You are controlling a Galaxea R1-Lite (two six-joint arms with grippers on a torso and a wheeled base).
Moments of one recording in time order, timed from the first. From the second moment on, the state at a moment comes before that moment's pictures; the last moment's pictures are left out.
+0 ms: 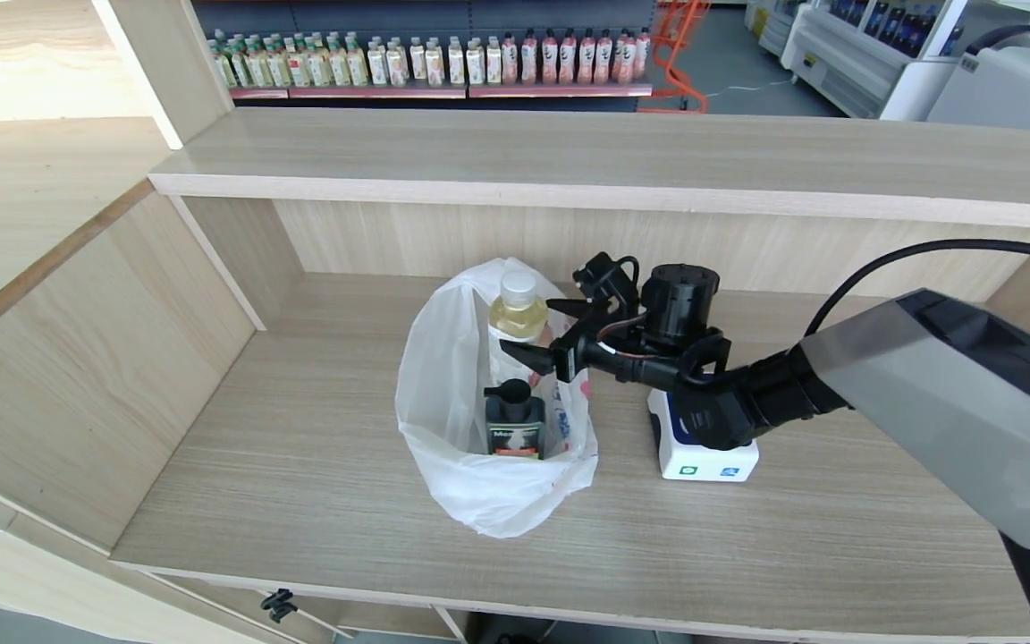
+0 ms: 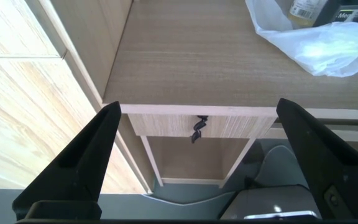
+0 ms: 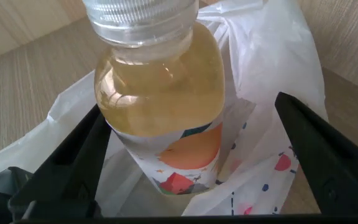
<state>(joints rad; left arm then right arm) 0.00 0.00 0.00 0.00 -0.06 0.03 0.49 2.33 -1.44 -0.88 0.46 -0.16</state>
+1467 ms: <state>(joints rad) 0.00 0.00 0.00 0.00 -0.06 0.03 0.12 0.31 -0.06 -0.19 0.11 -0.02</state>
